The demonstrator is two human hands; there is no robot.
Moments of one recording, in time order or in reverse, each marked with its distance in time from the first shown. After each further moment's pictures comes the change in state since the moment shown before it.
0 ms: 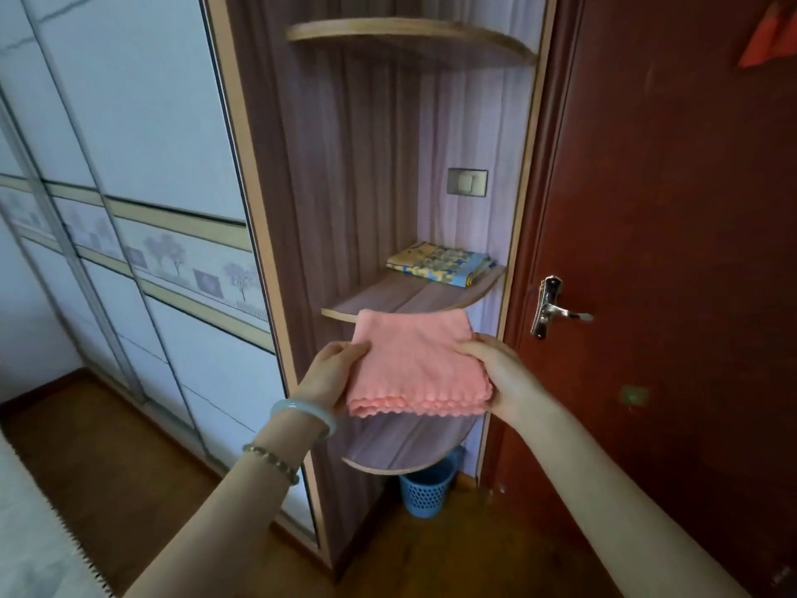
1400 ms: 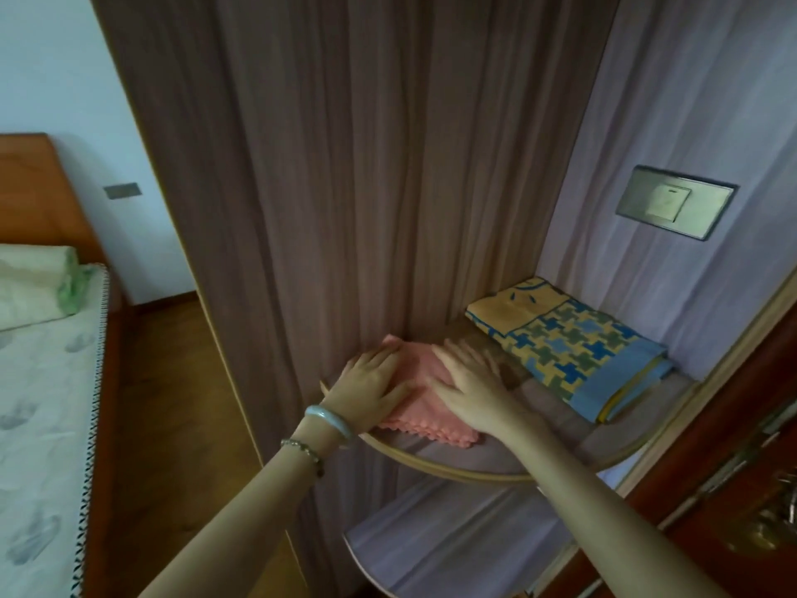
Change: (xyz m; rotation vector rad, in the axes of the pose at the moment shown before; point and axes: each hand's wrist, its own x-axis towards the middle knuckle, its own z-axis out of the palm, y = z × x) left_hand 0.362 -0.034 0.011 1.438 0.069 0.415; right_hand 0.437 0.018 0.057 -1.440 -0.544 -0.648
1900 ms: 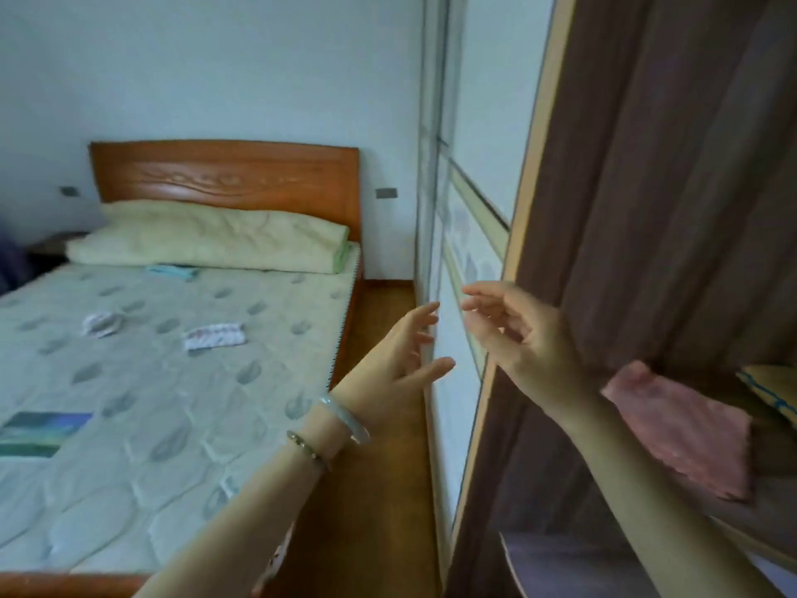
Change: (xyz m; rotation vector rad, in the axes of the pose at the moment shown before) left_hand -0.245 -0.044 -0.156 -0.380 0.454 -0.334; right_hand -0.057 -0.273 -0.038 0.875 0.083 -0.707
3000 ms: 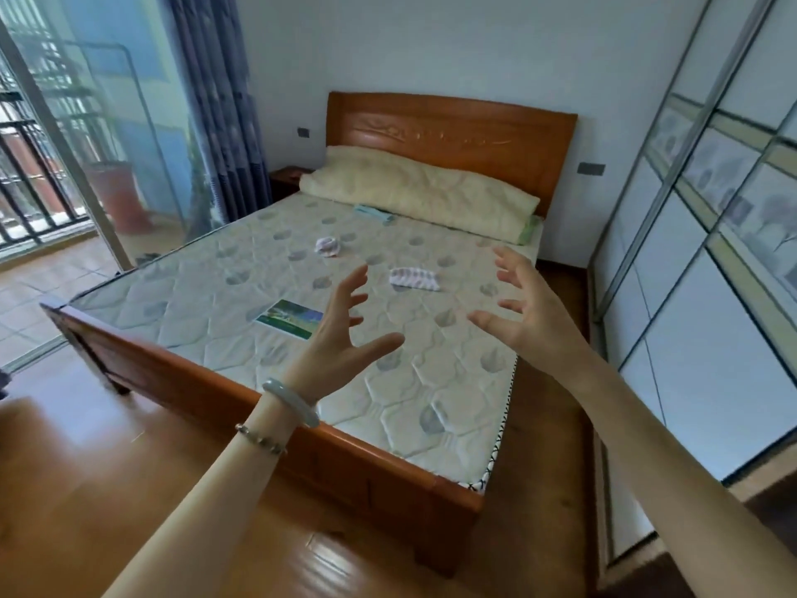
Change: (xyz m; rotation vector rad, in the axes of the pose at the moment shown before) left_hand -0.369 -0.114 -0.343 0.089 0.511 -0.322; right_hand -0.007 -0.161 0.398 0.105 -0.423 0.022
